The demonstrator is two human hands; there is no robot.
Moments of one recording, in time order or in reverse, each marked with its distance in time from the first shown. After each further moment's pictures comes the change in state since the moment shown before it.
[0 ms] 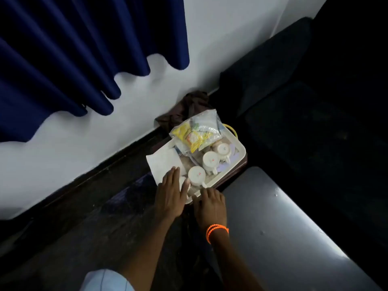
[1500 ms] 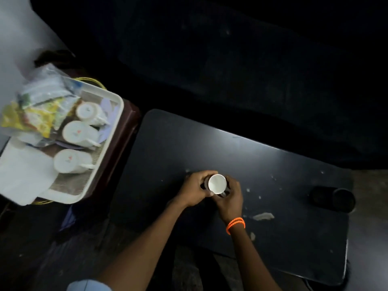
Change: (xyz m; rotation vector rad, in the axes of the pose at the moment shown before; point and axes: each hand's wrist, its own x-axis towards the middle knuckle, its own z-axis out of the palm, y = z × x) left_hand -0.120 0.204 0.242 -0.567 -1.062 0.248; right_hand -0.214 0.245 -0.011 0.806 0.418 1.023
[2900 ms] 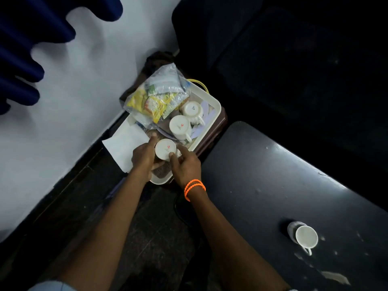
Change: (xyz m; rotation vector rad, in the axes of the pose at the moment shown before) left_hand -0.132 -0.045 -0.320 -0.668 1.071 -0.387; right_hand -0.080 -0.192 0.288 -0.161 -0.579 -0.299
